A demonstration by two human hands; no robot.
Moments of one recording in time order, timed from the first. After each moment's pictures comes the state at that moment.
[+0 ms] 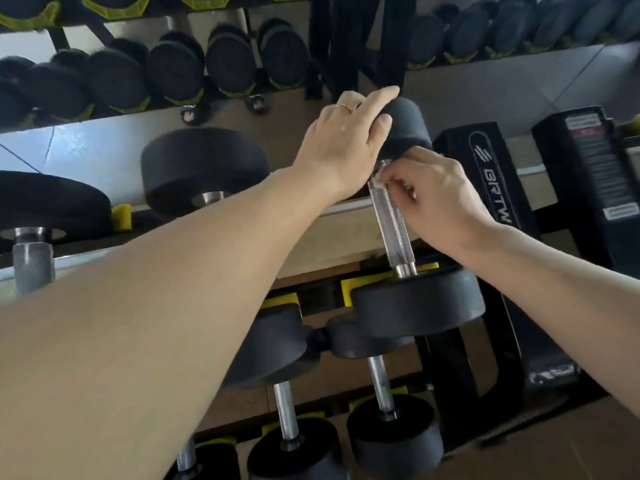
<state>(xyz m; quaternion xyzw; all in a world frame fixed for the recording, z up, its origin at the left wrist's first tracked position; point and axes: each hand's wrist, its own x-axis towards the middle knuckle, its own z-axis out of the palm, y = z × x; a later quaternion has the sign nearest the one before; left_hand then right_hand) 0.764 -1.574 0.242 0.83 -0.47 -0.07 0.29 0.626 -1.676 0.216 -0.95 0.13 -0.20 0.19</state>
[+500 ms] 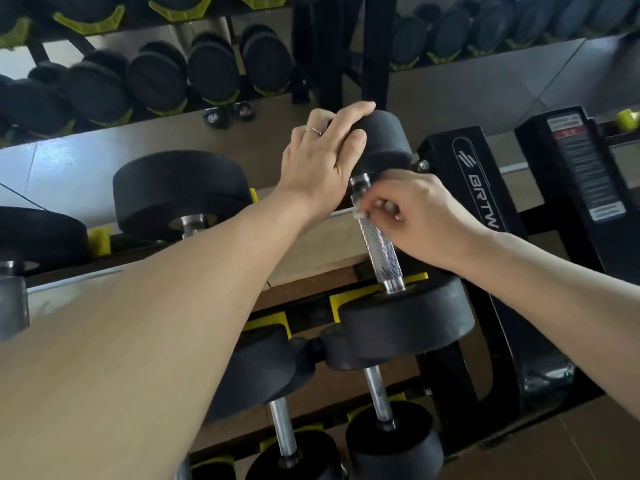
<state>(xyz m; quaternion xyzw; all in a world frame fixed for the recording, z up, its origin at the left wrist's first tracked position) 0.763 -1.577 0.228 0.81 -0.43 -0.11 0.39 0.621 -1.684 0.218 -0.95 0.12 -0.12 0.26</state>
